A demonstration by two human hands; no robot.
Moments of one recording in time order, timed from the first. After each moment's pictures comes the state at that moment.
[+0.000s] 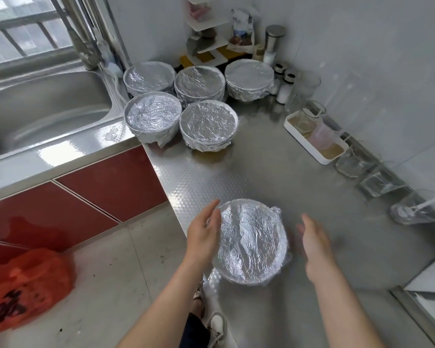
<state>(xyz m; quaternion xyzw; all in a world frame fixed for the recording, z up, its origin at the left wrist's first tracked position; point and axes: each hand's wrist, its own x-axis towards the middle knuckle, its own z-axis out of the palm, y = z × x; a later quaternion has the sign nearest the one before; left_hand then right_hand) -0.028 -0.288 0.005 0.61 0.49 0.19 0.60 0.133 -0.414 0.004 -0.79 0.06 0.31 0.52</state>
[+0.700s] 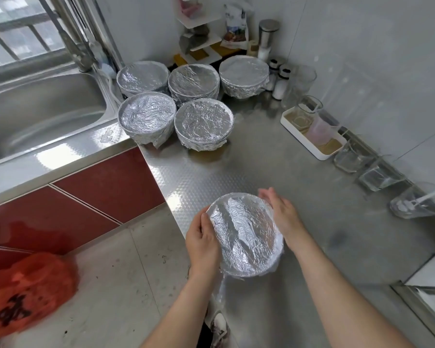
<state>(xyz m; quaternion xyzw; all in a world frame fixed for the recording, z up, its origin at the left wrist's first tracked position) -0.015 -0.316 0.000 0.51 0.56 0.32 0.57 0.145 -0.373 -0.001 -0.76 -0.17 0.38 0.49</state>
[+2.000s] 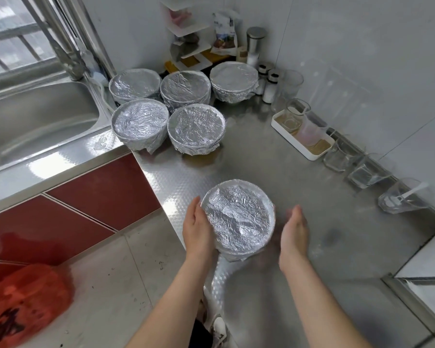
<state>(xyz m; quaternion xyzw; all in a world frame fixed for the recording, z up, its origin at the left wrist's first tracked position) -0.003 -0.294 0.003 0.46 0.56 0.28 0.63 0.123 -0.394 -0.009 -0.74 0.16 0.23 0.61</state>
